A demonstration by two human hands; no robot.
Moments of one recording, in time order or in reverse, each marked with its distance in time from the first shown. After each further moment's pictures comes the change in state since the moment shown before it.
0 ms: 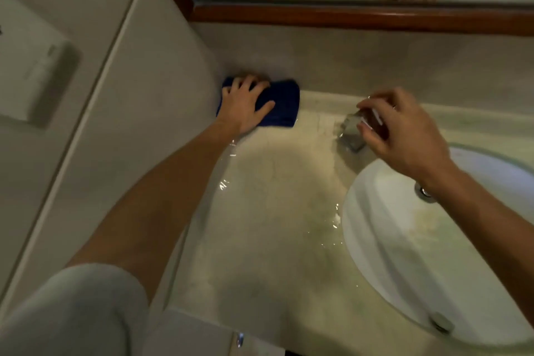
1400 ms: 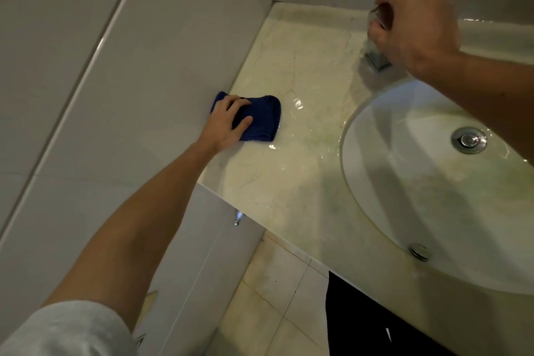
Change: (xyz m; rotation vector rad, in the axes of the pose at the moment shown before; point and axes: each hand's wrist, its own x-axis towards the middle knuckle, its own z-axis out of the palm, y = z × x) left_hand -0.284 0.025 0.022 -0.203 -0.010 -0.303; right_hand -0.010 -0.008 -0.009 0.030 0.044 -0.026
